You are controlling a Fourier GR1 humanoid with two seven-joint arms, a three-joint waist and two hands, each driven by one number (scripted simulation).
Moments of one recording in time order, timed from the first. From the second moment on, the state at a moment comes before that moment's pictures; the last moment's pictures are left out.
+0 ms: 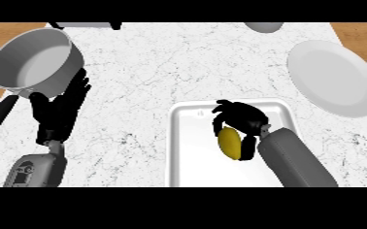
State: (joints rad) left arm -0.17 0.23 0.05 -1.40 0.05 0.03 0.15; right arm -0.45 -0.22 0.43 -1.04 0.91 0.36 -0.35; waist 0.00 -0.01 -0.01
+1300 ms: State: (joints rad) left arm -0.19 0.22 0.05 -1.42 0.04 0.02 0.18; right arm -0.79 -0.17 -0.04 -0.84 1.13 -0.43 0.43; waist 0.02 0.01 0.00
